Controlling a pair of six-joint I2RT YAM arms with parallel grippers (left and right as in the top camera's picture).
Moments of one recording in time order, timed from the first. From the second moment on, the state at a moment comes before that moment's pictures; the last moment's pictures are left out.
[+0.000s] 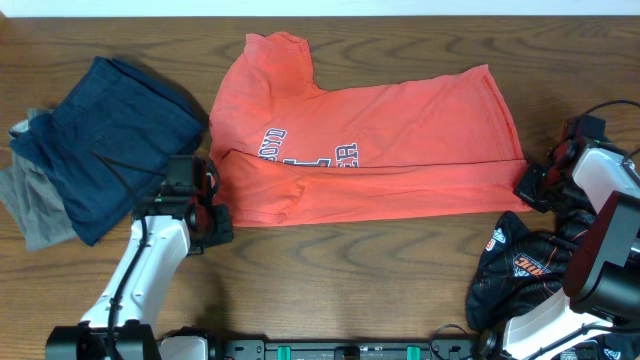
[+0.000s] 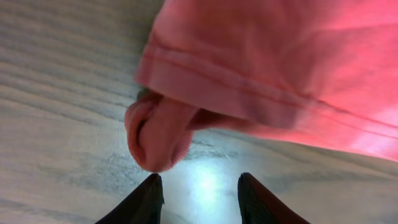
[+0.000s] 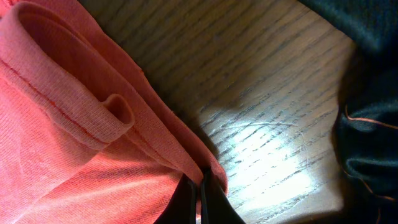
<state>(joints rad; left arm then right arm) 0.00 1.35 0.69 -0.73 0.01 -0.22 -0.38 1.85 1.08 -0.74 0.01 0.27</state>
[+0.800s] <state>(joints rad) 0.00 1.35 0.56 -0.54 -0.09 -0.27 -0.38 1.85 1.08 -0.74 0.01 0.27</state>
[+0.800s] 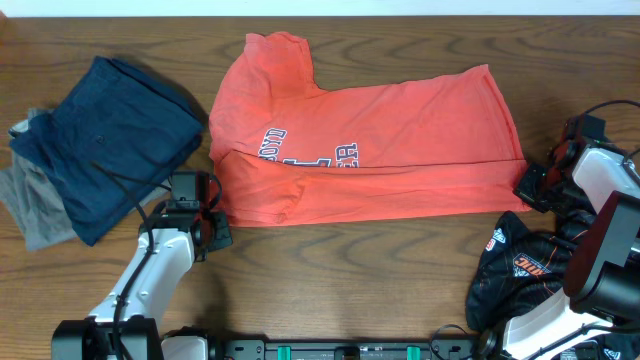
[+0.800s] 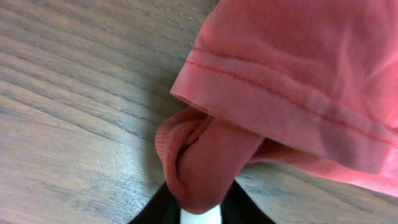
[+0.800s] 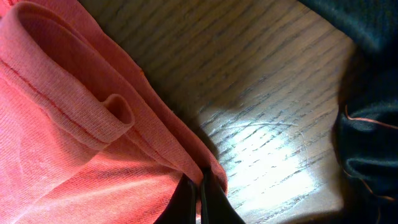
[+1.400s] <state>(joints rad) 0.00 1.35 0.54 -0.43 -0.38 -0.24 -0.38 1.85 1.08 -0.74 0.01 0.27</state>
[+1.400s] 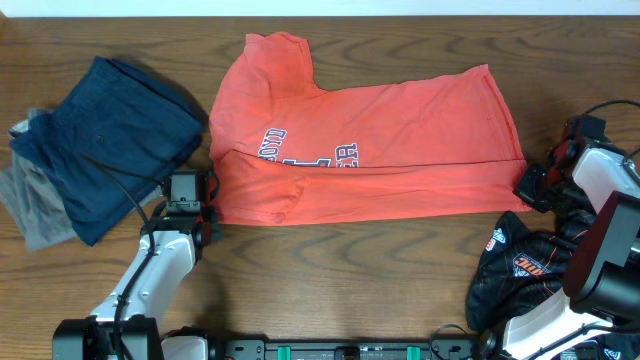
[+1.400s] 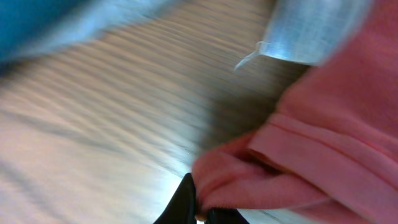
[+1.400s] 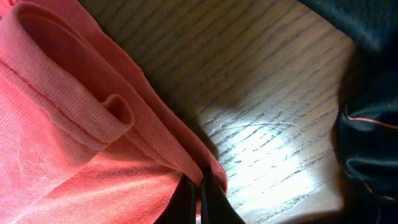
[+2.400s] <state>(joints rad) -0.01 1.08 0.60 -0.50 -0.08 -0.20 -0.39 1.85 1.10 -0.79 0.01 0.28</state>
